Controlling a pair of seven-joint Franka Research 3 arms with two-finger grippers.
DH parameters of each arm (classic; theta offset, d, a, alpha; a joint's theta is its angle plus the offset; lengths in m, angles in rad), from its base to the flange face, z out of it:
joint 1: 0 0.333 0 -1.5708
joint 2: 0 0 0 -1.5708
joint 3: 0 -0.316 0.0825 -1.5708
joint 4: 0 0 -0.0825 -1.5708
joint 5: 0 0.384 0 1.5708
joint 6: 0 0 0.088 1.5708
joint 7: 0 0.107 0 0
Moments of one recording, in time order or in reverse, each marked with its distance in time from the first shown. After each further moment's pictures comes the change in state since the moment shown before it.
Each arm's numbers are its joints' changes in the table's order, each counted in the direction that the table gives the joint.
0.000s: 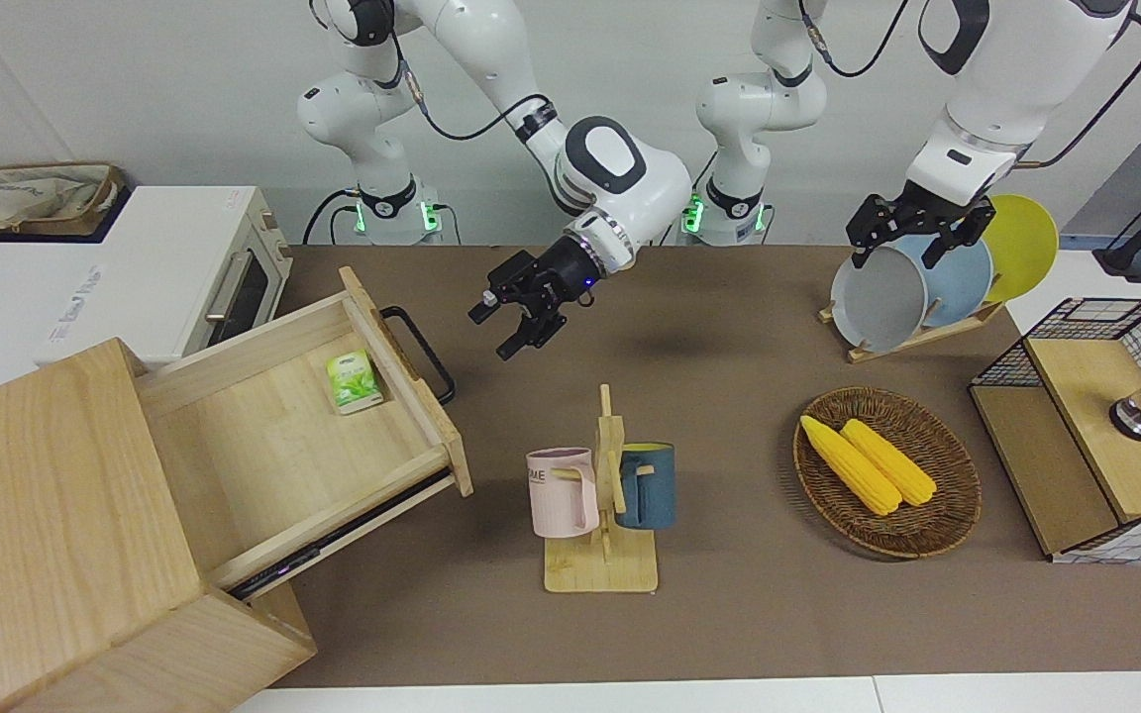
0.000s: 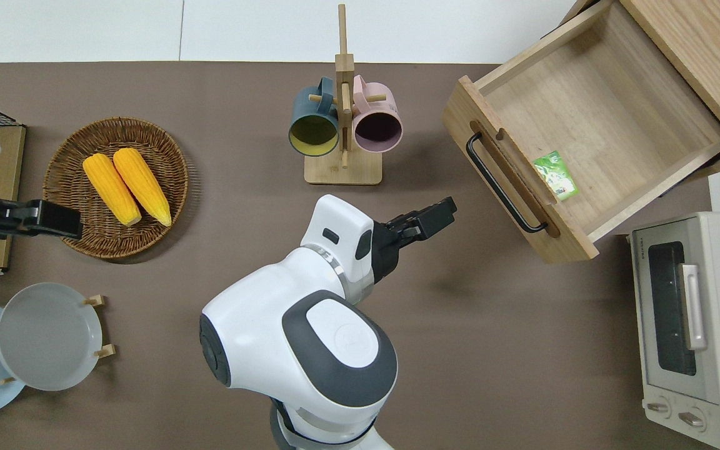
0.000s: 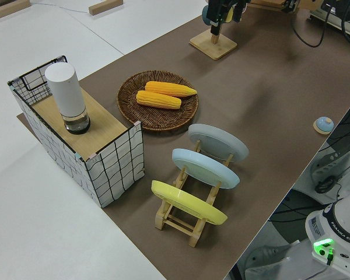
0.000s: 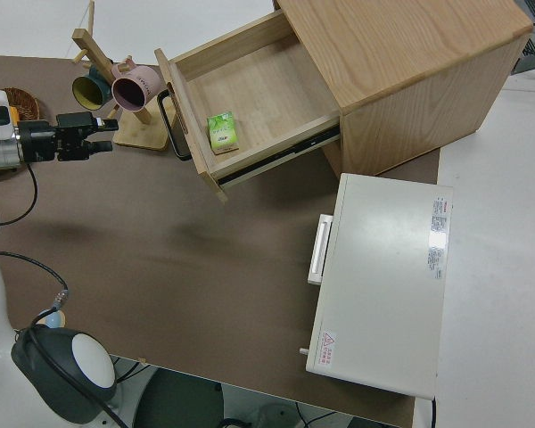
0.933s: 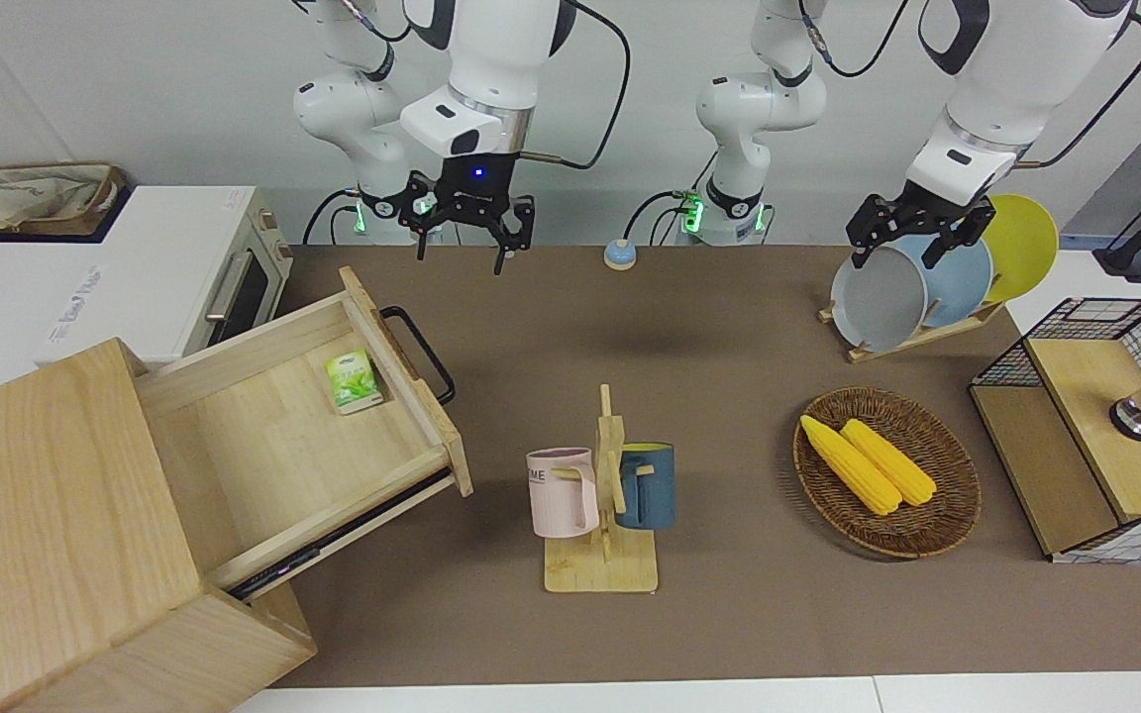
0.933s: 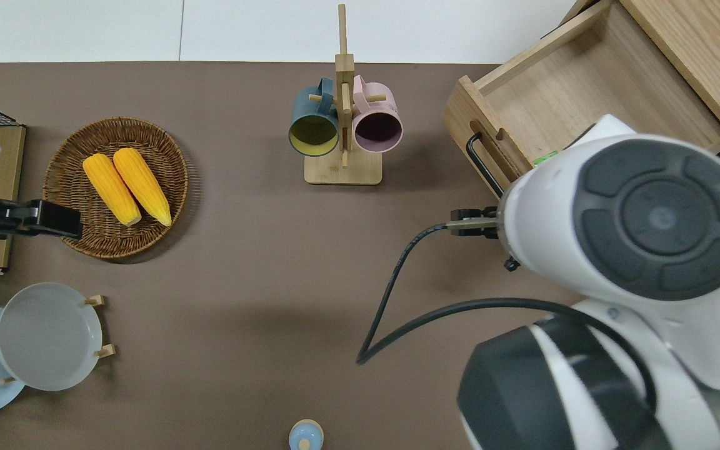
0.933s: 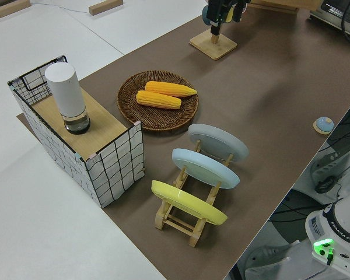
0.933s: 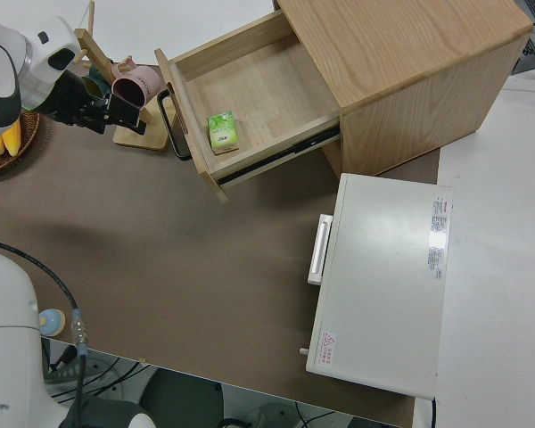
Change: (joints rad) left arm 0.000 0.000 0.000 0.000 0.000 0.000 0.000; right arm -0.331 -0.281 0.016 0.025 0.703 0.023 -0.123
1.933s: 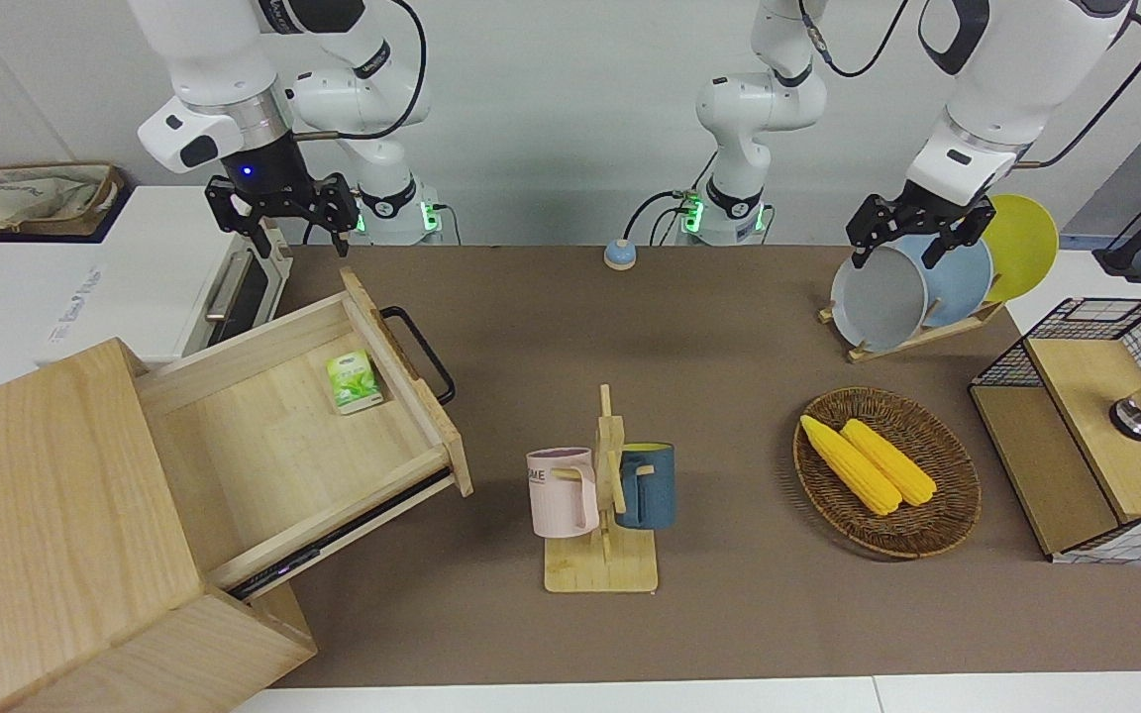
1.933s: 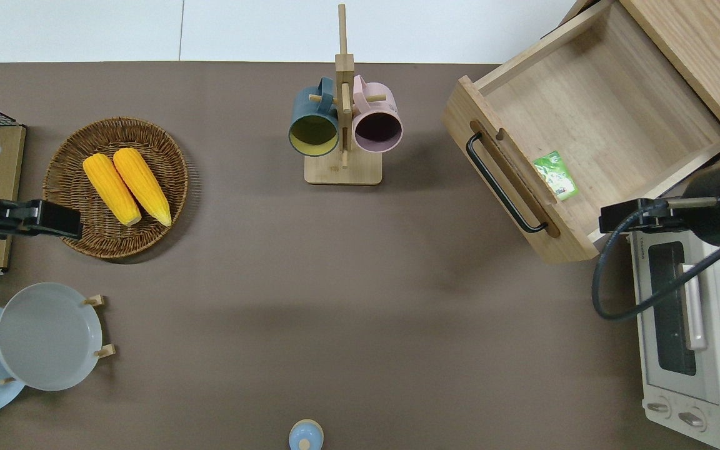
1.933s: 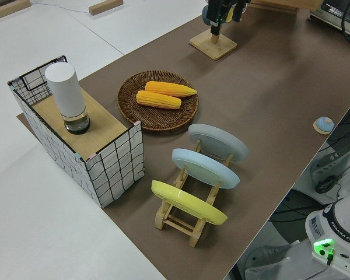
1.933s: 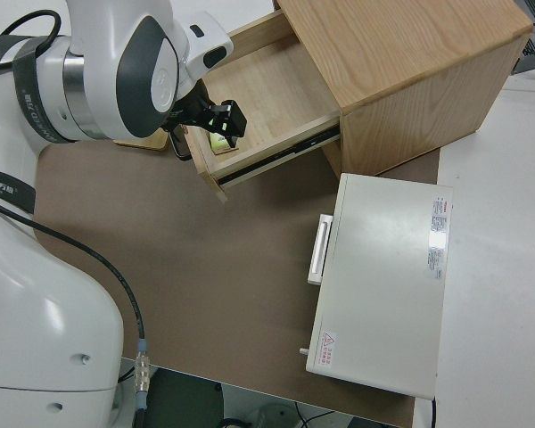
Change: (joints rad) left arm 0.000 0.000 0.000 0.000 0.000 0.000 0.000; right arm -0.357 -0.096 0.005 -0.105 0.248 -0.018 -0.385
